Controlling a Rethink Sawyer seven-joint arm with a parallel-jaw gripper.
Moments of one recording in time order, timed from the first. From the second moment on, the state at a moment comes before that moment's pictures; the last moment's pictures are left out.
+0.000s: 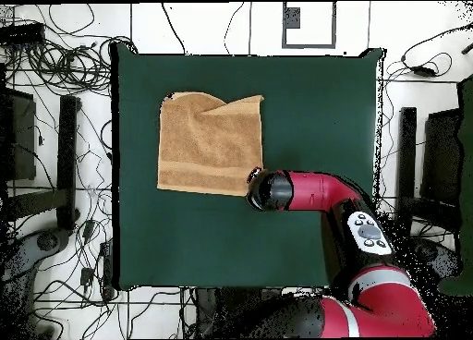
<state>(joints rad) -0.41 -0.43 0.13 1.60 -0.39 0.46 2.30</state>
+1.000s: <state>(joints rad) -0.49 -0.44 0.20 1.63 -0.46 0.45 2.30</state>
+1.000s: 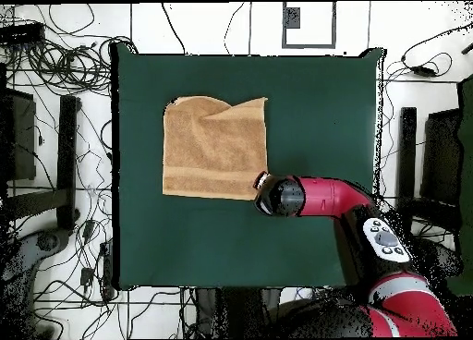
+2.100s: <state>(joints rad) -0.55 -0.46 0.25 1.67 -0.53 0.42 2.30</state>
